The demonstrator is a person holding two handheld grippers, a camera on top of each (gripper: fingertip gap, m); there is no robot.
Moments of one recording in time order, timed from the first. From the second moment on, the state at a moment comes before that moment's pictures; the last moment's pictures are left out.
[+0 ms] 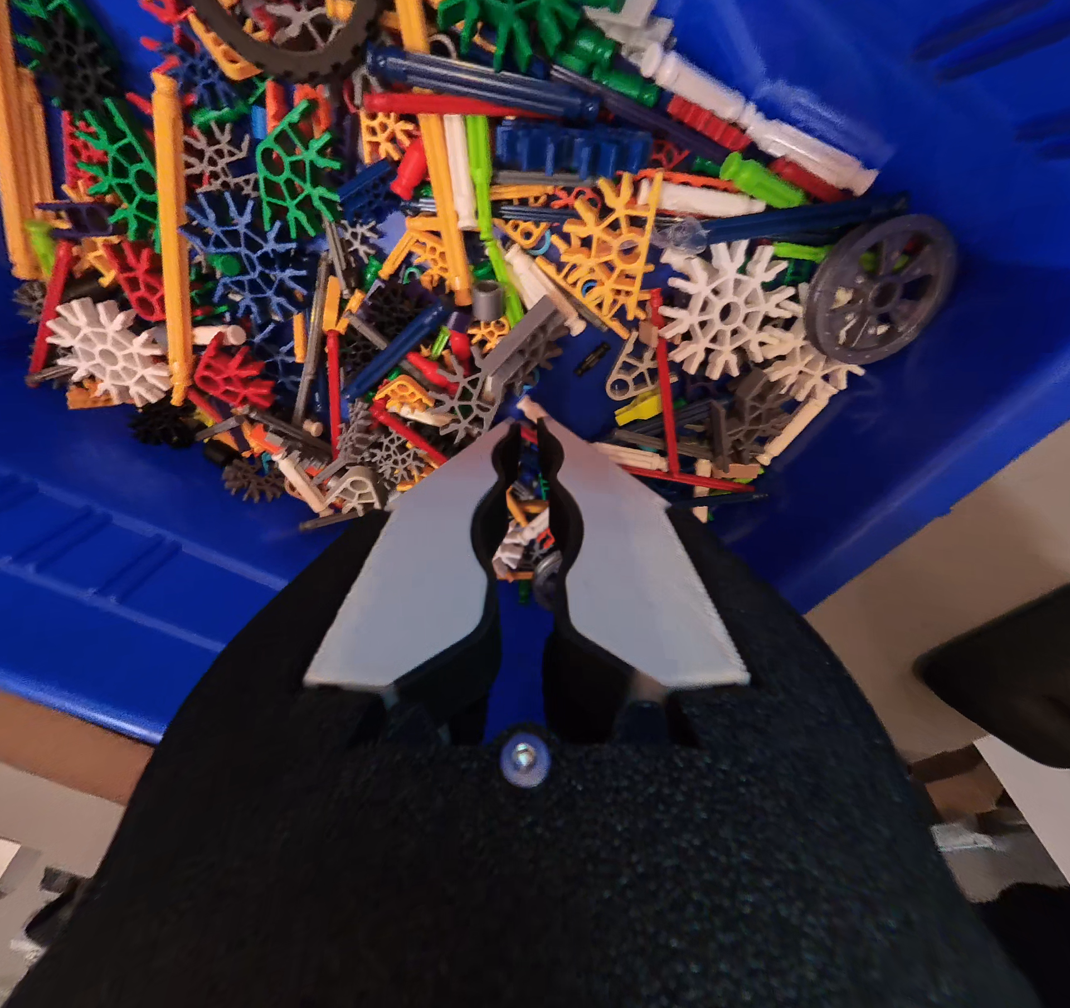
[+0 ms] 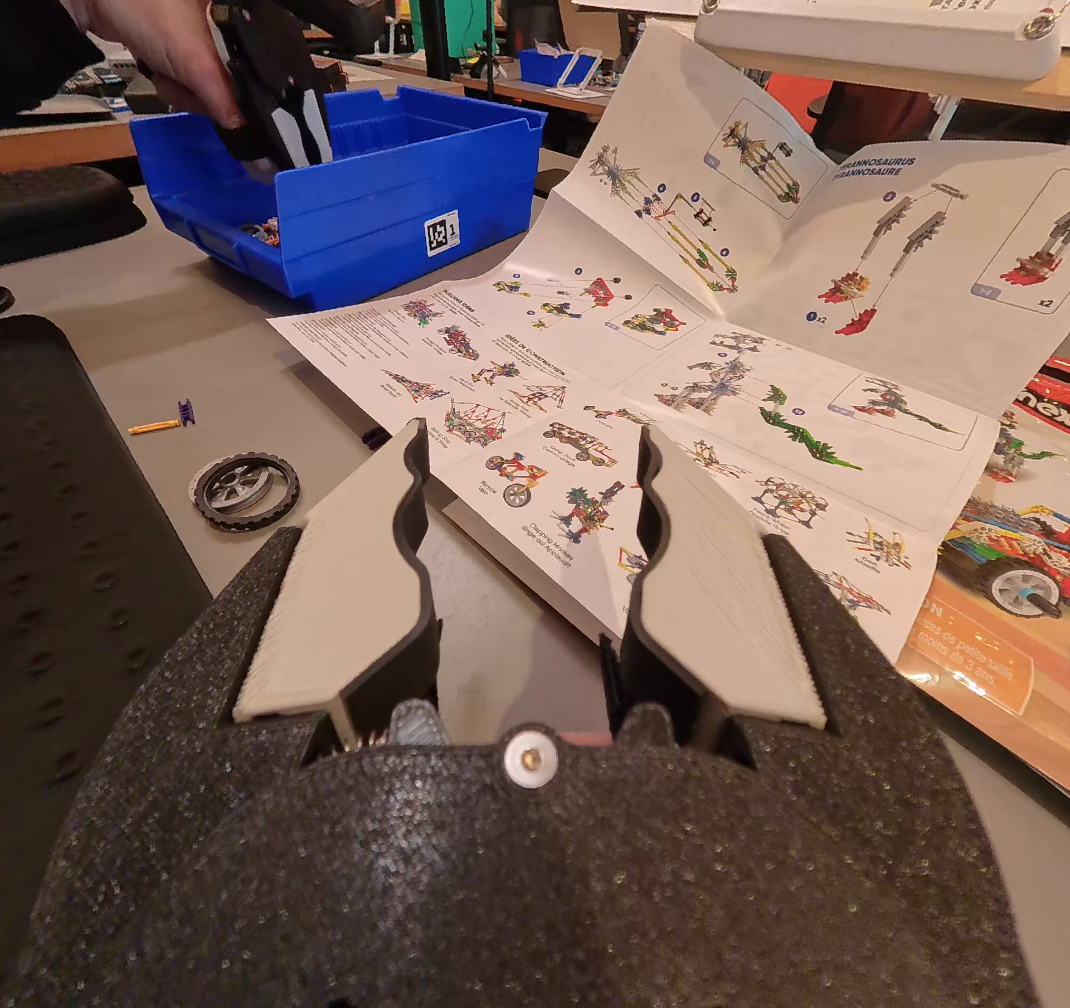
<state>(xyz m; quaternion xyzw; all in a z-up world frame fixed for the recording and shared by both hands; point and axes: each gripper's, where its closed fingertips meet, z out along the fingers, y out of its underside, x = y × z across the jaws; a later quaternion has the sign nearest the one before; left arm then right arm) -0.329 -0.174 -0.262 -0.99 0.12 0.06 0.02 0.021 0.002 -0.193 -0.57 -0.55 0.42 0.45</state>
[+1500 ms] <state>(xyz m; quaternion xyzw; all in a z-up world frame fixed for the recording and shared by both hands) -0.088 -0.051 -0.081 -0.83 0.22 -0.09 0.51 0.037 -0.032 -0.153 -0.51 -0.54 0.46 0.48</state>
